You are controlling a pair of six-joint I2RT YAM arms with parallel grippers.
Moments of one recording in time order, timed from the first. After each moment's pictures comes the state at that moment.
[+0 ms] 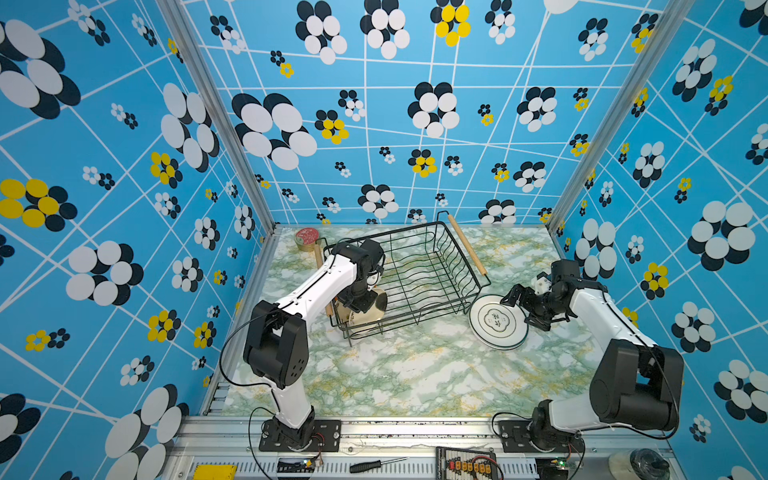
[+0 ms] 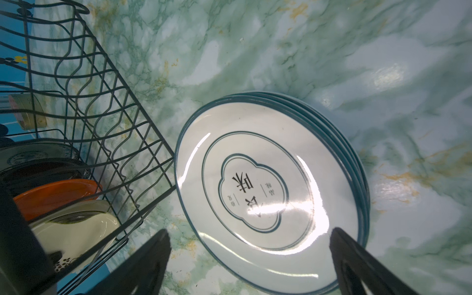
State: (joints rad) left arm -0.45 1.77 1.52 -1.28 -0.07 0.10; right arm -0.19 1.46 1.00 -0.81 -0.41 0.33
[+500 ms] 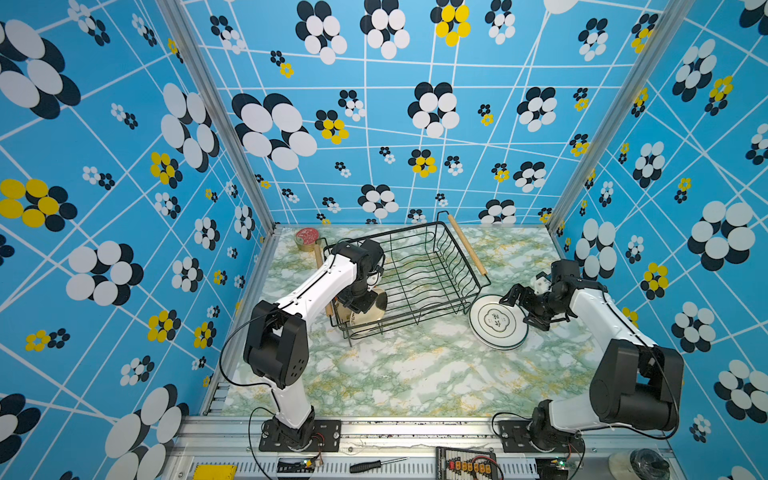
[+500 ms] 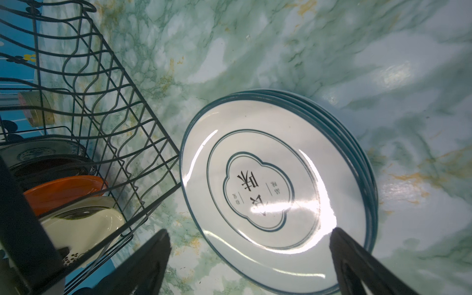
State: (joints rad) left arm -0.45 1.77 1.52 -1.29 -0.06 0.10; right arm -0.19 1.46 1.00 -0.81 -0.43 0.33
